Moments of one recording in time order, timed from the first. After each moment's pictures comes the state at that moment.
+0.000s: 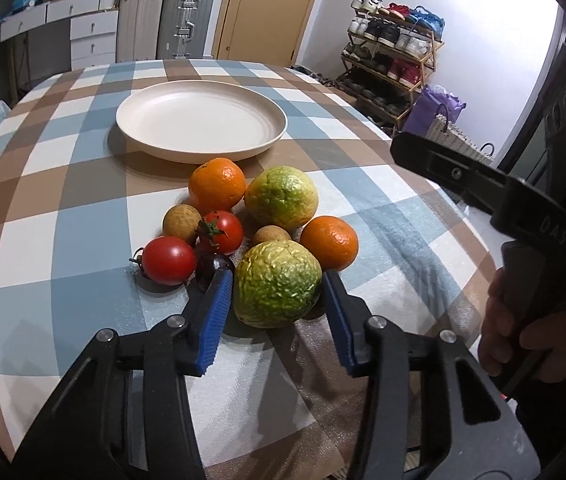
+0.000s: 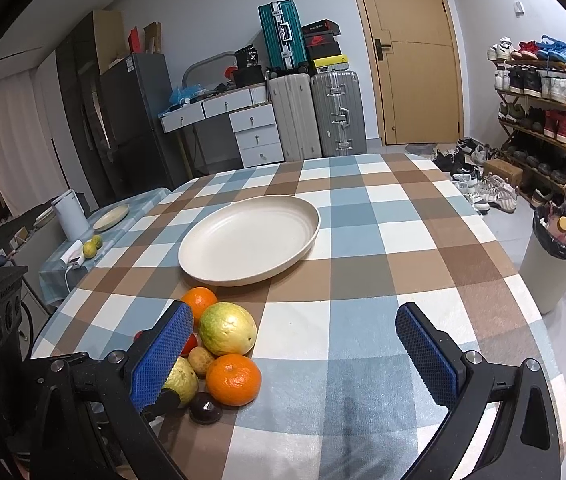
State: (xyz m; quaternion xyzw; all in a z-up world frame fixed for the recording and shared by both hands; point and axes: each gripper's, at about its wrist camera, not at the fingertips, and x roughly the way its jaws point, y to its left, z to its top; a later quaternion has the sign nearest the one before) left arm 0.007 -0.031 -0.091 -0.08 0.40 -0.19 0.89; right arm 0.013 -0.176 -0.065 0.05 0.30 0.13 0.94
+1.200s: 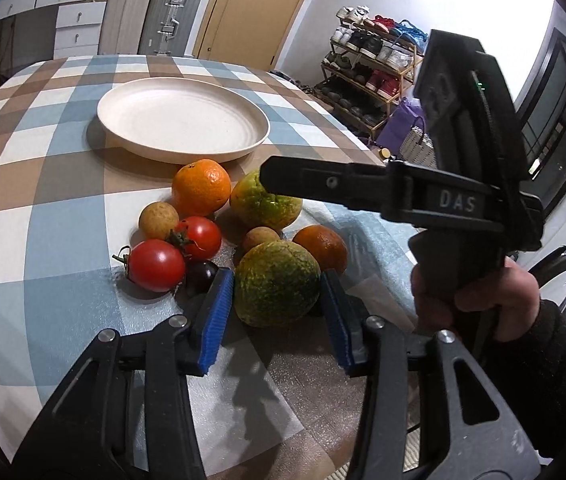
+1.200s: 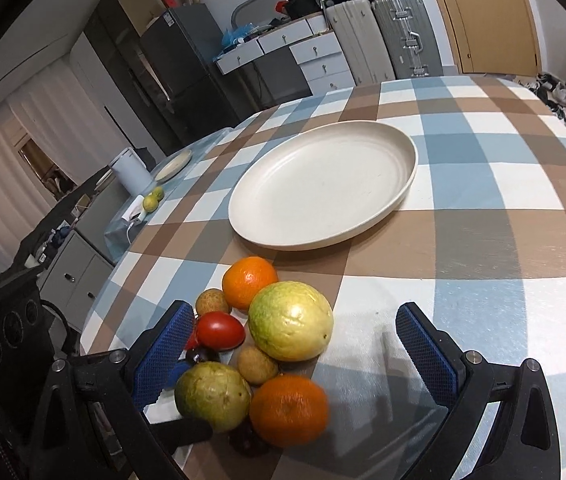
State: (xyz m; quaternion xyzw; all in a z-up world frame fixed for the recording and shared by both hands) left arm 0.011 -0.023 -0.098 -0.12 0.39 -0.24 0.88; right arm 0.090 -0.142 -0.109 0.09 0.42 0.29 0.86
